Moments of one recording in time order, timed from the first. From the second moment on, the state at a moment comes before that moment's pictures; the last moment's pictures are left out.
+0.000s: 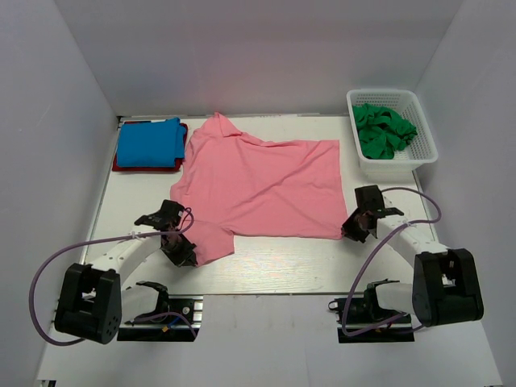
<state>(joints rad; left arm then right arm) -0.25 1.16 0.52 -0.76 0.09 -0.99 0.18 1.25 0.56 -0.45 0.08 0.84</state>
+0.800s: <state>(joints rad) -0.25 1.06 0.53 -0.89 0.22 -0.88 0.15 1.13 0.59 -0.79 0.09 0.71</state>
